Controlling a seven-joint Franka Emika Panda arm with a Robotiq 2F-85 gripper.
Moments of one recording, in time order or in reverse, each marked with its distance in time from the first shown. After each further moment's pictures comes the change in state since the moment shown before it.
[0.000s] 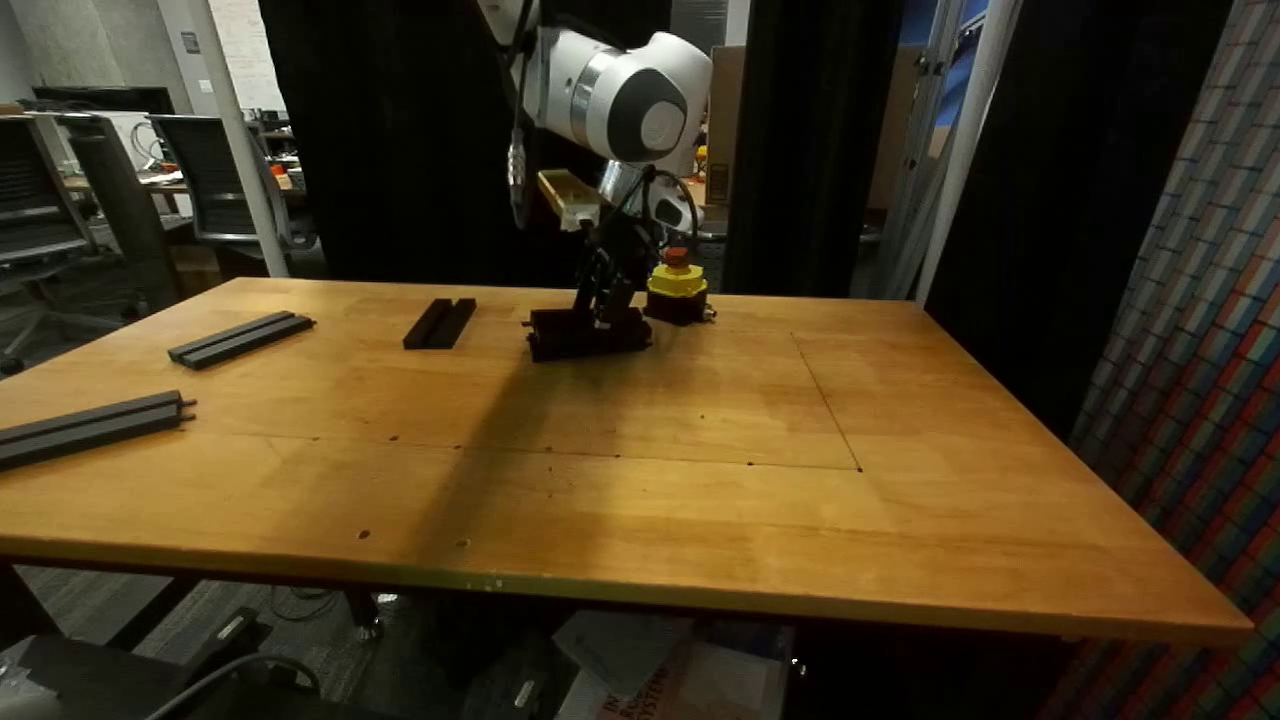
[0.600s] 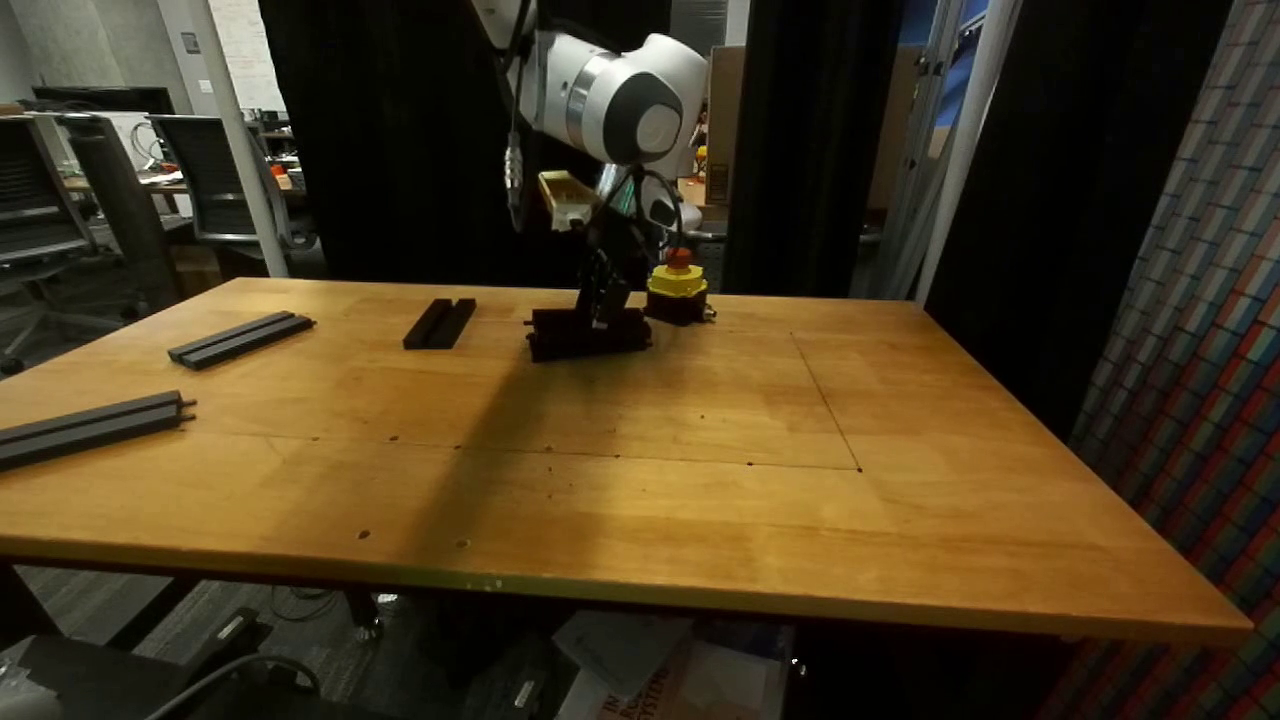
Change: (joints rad) arm 0.006 0.004 0.000 -0.001 0.000 0.030 0.073
